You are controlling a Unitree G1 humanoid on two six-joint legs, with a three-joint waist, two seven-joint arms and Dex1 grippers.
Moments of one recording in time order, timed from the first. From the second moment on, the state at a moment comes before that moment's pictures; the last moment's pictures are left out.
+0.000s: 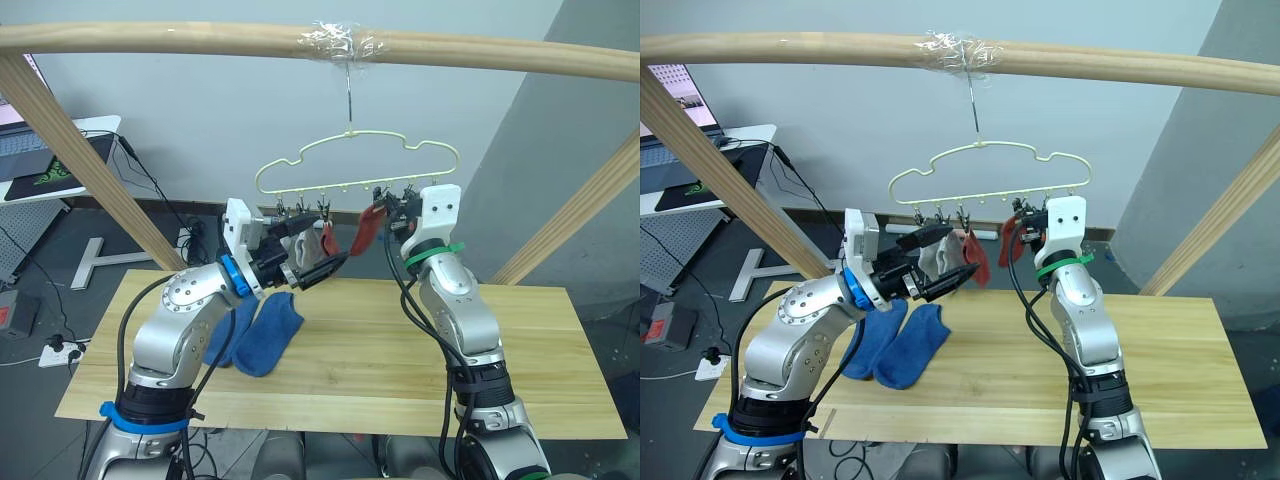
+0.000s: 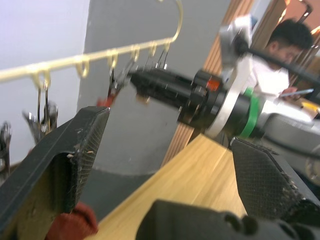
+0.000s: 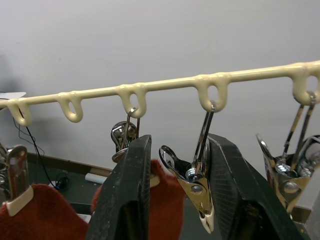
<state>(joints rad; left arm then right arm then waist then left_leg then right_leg) -0.35 0.44 0.01 -0.29 -0.51 0.39 -0.80 -0.46 0.00 0.05 -0.09 0.06 0.32 0.04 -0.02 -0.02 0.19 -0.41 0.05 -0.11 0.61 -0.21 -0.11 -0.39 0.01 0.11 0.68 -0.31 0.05</state>
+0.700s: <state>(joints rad) -0.33 0.43 0.01 -0.31 -0.54 0.41 -0.78 -0.48 -0.01 0.02 -0.07 0.06 0.31 0.04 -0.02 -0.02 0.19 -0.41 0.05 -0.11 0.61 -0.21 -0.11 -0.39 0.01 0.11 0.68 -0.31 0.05</state>
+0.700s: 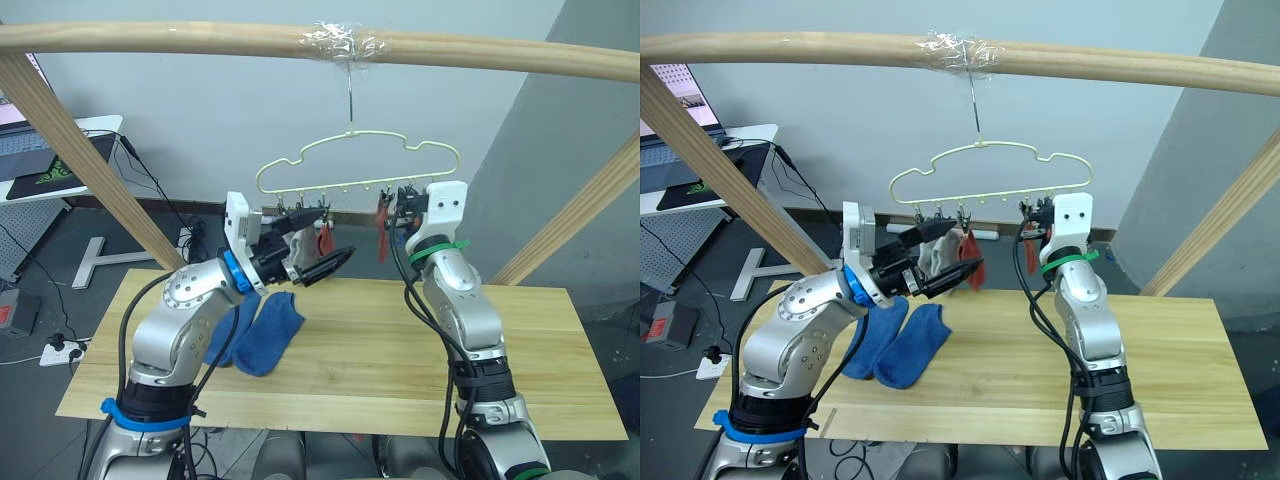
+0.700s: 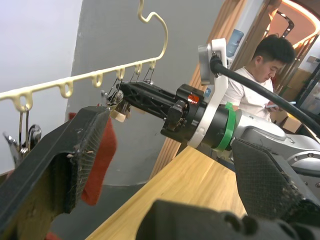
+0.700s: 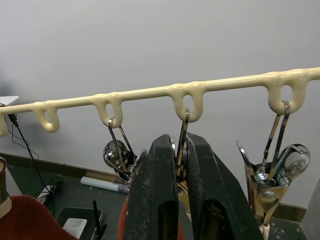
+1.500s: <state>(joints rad) -0.17 0.42 -0.16 0.31 0.05 0.16 -0.47 -0.44 -0.17 -0.02 -0.35 0.27 0.75 0.22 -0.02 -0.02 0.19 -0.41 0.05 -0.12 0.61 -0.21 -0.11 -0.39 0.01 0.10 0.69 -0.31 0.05</state>
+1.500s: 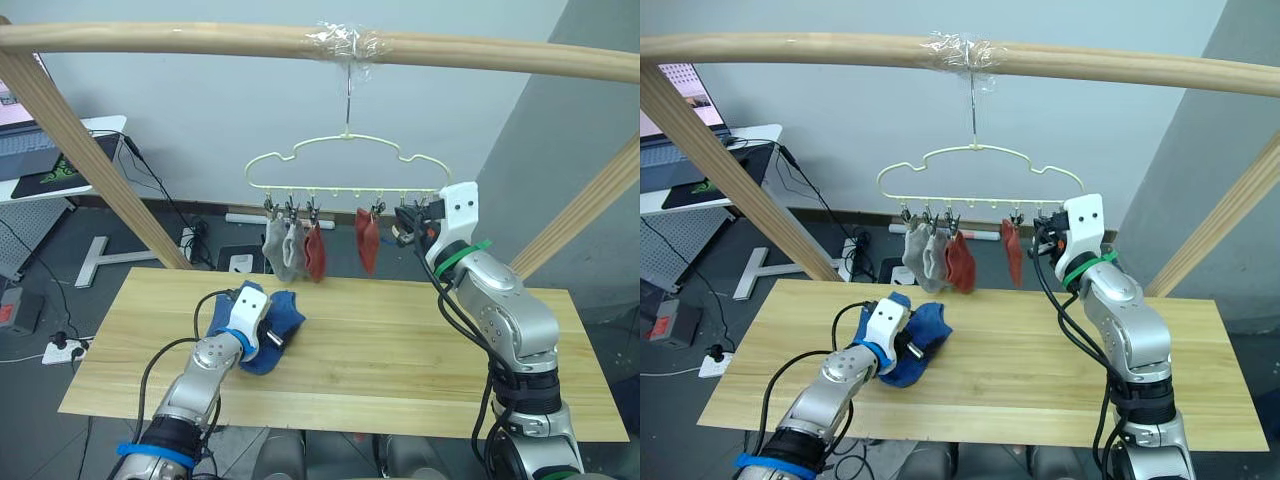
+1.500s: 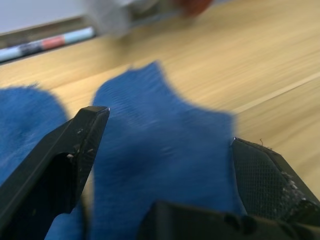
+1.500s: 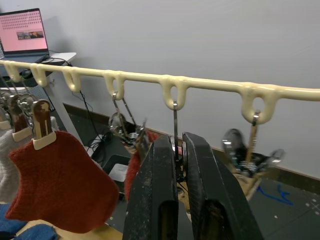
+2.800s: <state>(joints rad) -0.41 0.14 -0.25 0.06 -0.04 -0.06 -0.66 -0.84 0.05 -0.68 -0.37 0.66 1.61 -0.08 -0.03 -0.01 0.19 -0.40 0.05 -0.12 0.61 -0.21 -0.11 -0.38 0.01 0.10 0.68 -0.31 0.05</state>
